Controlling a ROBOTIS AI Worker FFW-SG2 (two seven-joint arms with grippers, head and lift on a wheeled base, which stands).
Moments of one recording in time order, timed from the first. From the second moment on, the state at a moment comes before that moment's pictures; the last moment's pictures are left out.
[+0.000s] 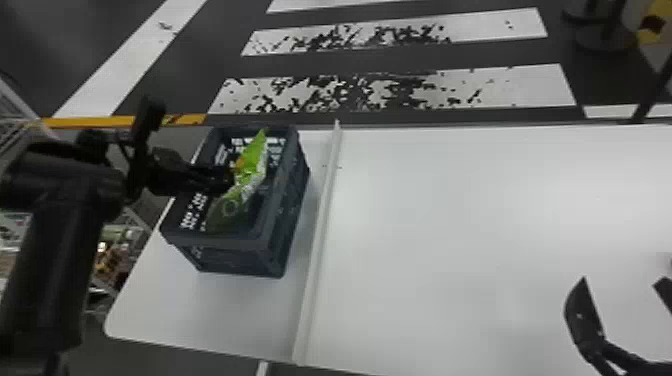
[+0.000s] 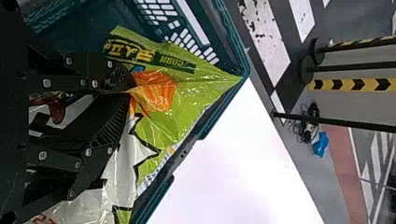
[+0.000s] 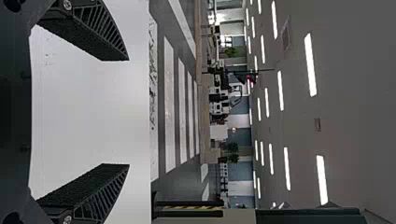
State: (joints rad) left arm -0.38 0.52 0.15 -1.20 -0.34 0.43 -1.40; right arm 0.70 -0.04 -0.02 -1.79 -0.11 -0.45 0.13
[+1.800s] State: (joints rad) left arm -0.27 0.42 0.33 -1.75 -0.29 0.83 -1.39; right arm 0.70 -0.04 0.00 -1.79 -0.10 -0.45 0.13
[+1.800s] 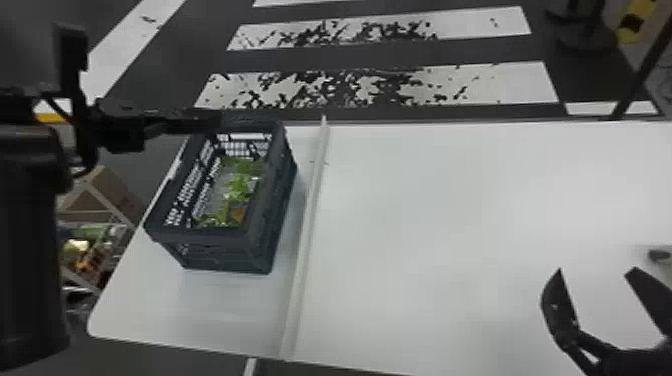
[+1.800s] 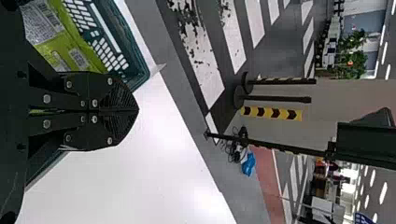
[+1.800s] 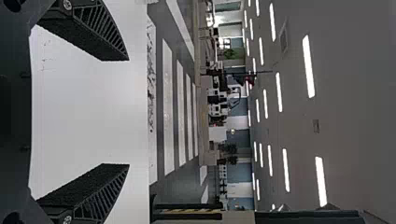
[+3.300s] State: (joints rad) left arm -0.27 0.42 0.19 -1.62 -0.54 0.74 -1.26; right arm 0.71 -0.05 0.00 -1.79 -0.11 -0.46 0.13
